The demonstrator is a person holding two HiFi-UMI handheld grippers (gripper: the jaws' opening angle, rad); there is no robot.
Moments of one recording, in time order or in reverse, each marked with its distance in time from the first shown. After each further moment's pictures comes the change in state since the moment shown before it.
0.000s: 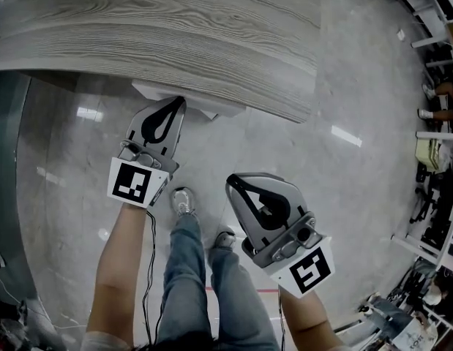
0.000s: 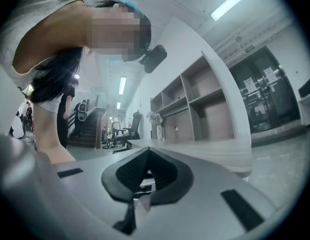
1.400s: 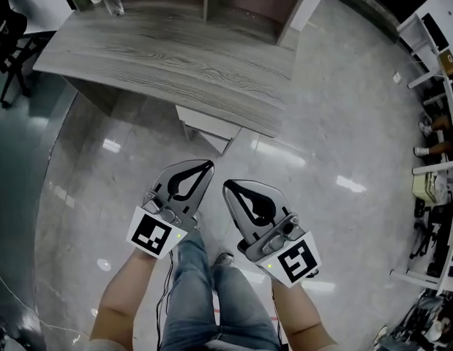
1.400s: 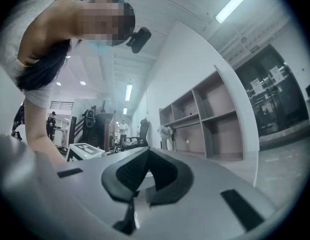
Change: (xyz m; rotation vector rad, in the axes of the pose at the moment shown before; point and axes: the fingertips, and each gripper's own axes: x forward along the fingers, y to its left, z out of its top) left arm -0.093 -0.119 0.169 0.017 -0.058 -0.097; right arm -0.029 0.049 0.112 0.010 -0.037 0.077
